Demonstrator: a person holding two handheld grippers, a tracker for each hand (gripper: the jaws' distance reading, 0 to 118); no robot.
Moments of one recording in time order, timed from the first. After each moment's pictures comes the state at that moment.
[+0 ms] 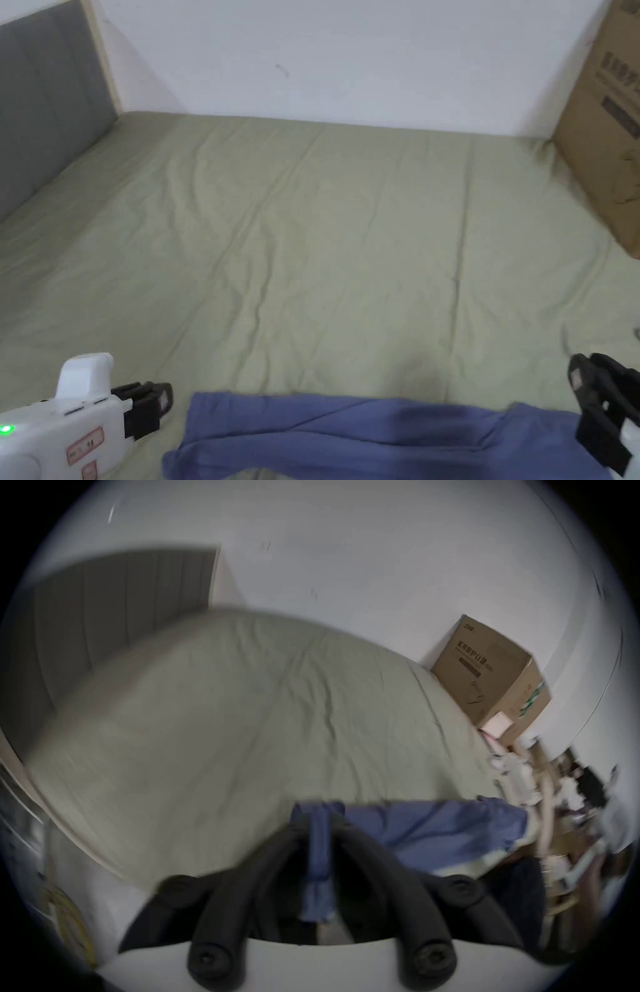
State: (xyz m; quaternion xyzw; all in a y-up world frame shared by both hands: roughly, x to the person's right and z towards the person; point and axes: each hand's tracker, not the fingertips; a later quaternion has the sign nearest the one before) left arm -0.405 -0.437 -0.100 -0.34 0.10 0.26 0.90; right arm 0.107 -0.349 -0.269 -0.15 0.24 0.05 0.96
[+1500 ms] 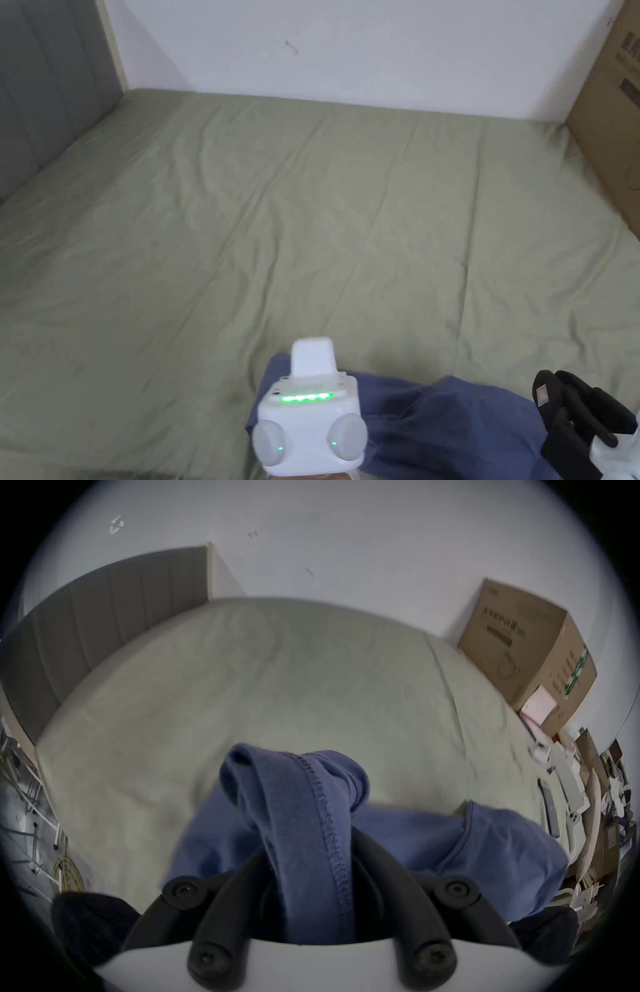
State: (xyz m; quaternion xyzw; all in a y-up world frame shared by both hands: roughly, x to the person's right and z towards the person) left arm -0.183 -0.487 -0.260 -0.38 0.21 0.17 0.88; right arm 0.092 -0.366 -0.242 -0.20 0.26 -0.01 0.94
